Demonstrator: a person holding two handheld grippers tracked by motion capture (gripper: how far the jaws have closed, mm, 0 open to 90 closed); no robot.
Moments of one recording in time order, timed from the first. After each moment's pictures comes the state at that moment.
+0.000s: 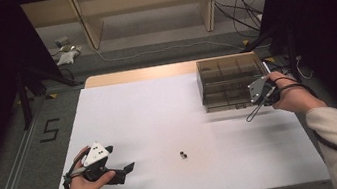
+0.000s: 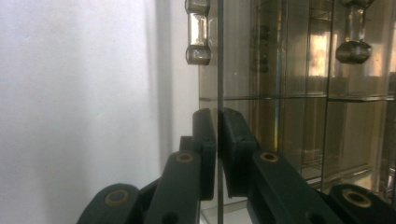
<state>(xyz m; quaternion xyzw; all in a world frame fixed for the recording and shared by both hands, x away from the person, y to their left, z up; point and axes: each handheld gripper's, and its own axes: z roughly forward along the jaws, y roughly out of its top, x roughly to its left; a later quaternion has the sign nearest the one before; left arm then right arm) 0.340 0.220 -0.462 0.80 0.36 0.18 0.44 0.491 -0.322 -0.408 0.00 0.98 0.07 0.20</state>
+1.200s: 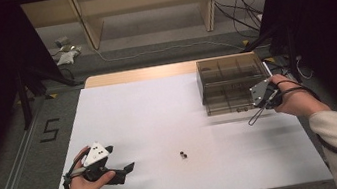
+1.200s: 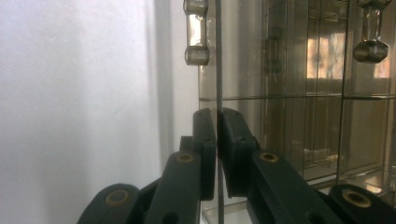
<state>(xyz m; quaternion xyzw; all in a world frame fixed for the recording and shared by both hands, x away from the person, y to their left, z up) 0.339 0.220 -0.462 0.80 0.36 0.18 0.44 0.480 -0.324 -0.409 -0.01 0.98 0.08 0.20</state>
